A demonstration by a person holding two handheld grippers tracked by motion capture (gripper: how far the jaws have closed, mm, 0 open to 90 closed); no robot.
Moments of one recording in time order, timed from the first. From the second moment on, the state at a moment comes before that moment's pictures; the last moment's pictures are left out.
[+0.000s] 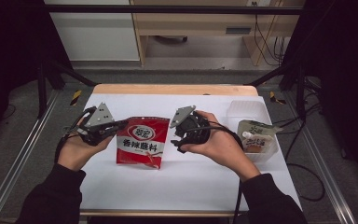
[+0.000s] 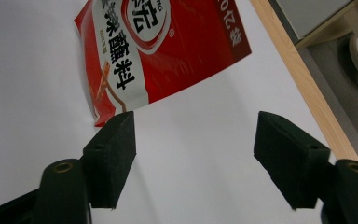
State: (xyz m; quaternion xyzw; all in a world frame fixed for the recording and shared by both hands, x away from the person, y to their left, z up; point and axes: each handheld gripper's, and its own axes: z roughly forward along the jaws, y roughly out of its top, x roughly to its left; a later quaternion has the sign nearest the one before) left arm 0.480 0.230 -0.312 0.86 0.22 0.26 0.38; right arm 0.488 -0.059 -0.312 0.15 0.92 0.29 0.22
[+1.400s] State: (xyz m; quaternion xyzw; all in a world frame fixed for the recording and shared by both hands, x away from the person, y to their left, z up) left arm 0.470 0.212 -0.305 0.88 0.17 0.25 0.38; right arm 0.517 -0.014 -0.314 0.11 0.95 0.26 0.13
